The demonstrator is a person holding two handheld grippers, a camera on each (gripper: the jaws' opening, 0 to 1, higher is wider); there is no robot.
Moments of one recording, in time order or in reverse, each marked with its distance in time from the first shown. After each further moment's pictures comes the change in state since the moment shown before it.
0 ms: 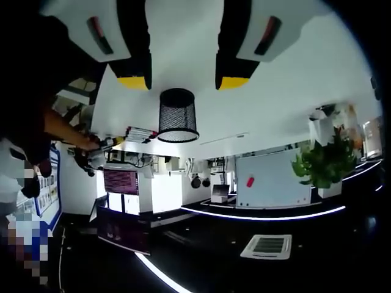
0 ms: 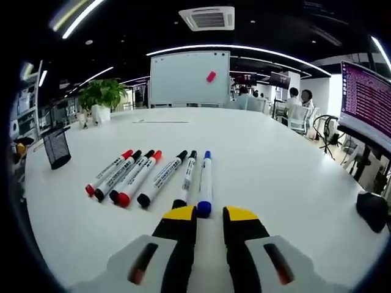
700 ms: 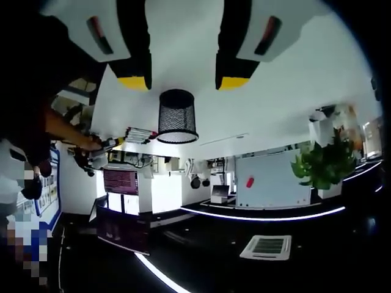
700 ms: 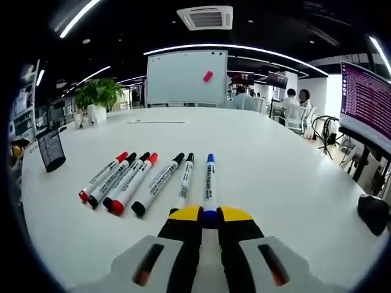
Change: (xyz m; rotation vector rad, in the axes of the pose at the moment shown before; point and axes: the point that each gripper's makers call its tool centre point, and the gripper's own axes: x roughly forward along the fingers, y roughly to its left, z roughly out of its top) left arm -0.001 0.002 -0.001 -0.005 0.001 0.002; right arm 0.016 -0.007 0.008 0.004 0.008 -0.017
